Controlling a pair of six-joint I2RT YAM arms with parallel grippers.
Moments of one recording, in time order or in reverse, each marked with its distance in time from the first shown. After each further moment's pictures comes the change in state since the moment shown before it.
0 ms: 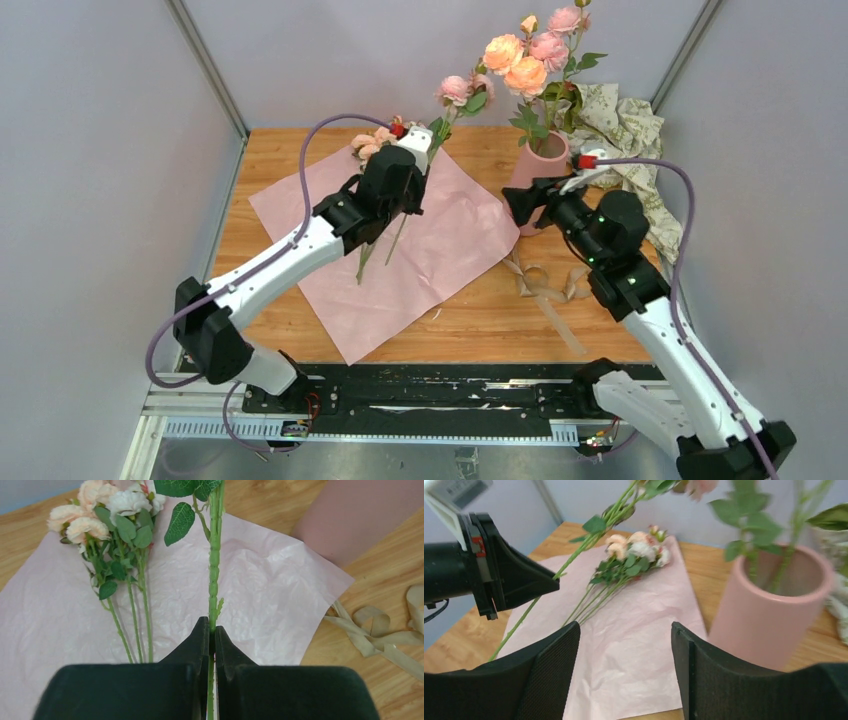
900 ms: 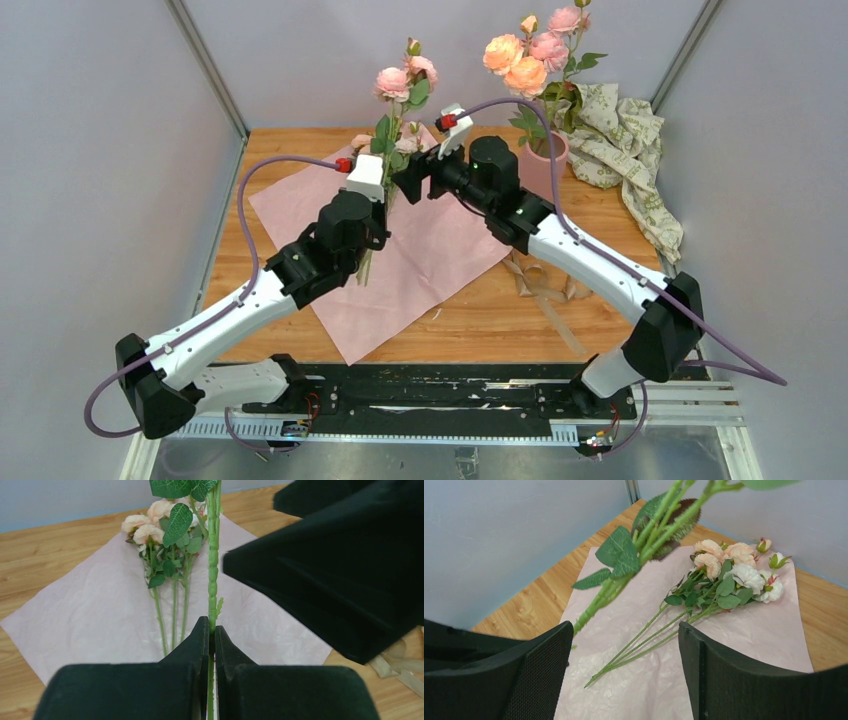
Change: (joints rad) left arm -0.130 -0.417 -0.347 0.142 -0.340 -0.024; right arm 0.406 0.694 0.459 0.133 0.044 -0.014
